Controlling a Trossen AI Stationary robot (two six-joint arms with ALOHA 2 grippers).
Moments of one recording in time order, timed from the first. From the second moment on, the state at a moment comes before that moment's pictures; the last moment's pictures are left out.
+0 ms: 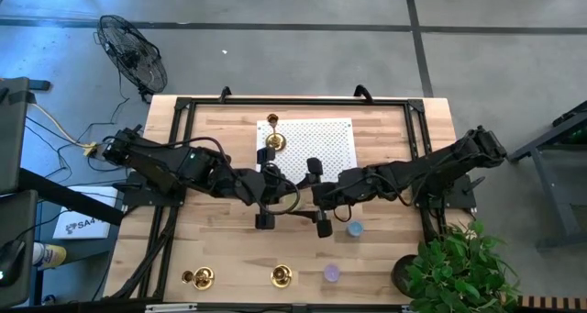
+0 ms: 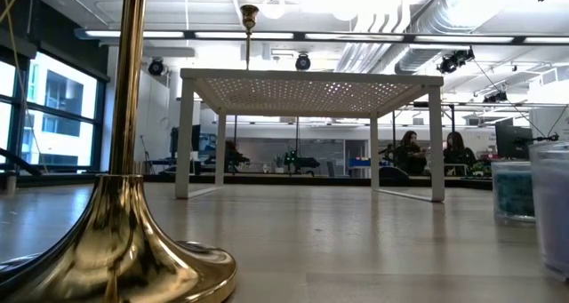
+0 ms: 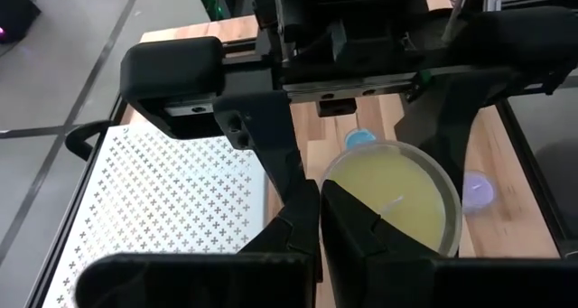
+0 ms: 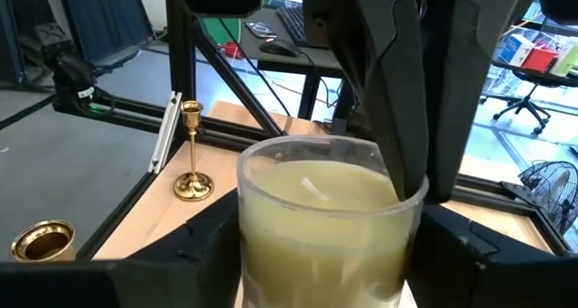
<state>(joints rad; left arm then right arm) -0.35 1.58 1.82 -0.86 -0.43 -0.10 0.31 1.53 1.25 0.06 0.18 -0.11</state>
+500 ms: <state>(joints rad) -0.35 1.58 1.82 -0.86 -0.41 -0.10 0.31 1.53 1.25 0.06 0.18 -0.11</state>
